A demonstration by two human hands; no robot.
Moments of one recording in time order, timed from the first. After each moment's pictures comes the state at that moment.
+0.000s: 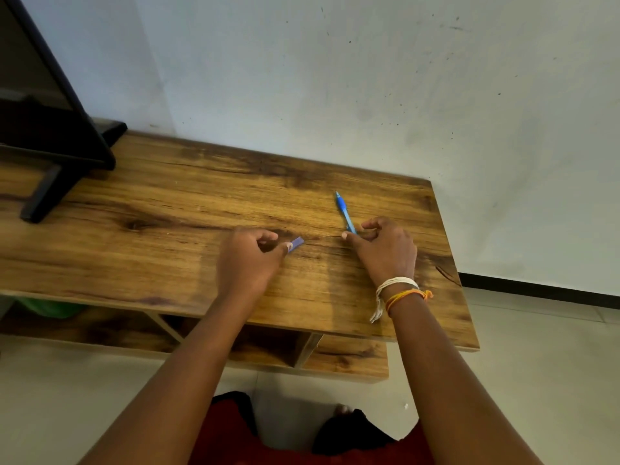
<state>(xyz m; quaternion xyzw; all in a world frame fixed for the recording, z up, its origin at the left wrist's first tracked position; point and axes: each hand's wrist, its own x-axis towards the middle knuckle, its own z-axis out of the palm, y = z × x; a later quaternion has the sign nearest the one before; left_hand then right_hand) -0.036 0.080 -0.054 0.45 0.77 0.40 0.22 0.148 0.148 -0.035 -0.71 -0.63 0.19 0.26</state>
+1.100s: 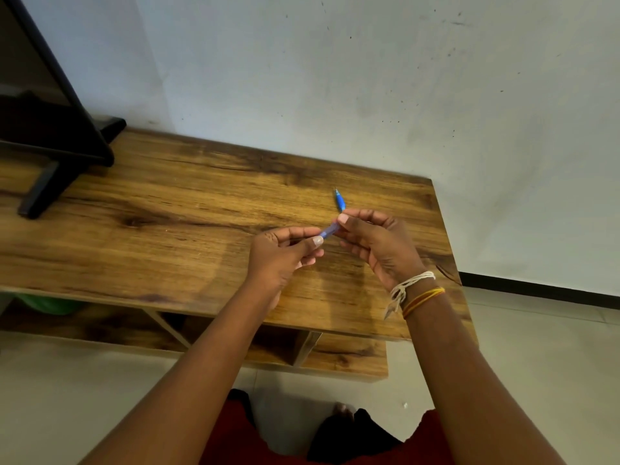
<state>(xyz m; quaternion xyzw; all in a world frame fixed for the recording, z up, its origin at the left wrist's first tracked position) 0.002 0.084 -0.035 0.27 0.56 0.57 0.54 0.149 0.138 -0.005 -0.48 -0.42 0.65 0.41</state>
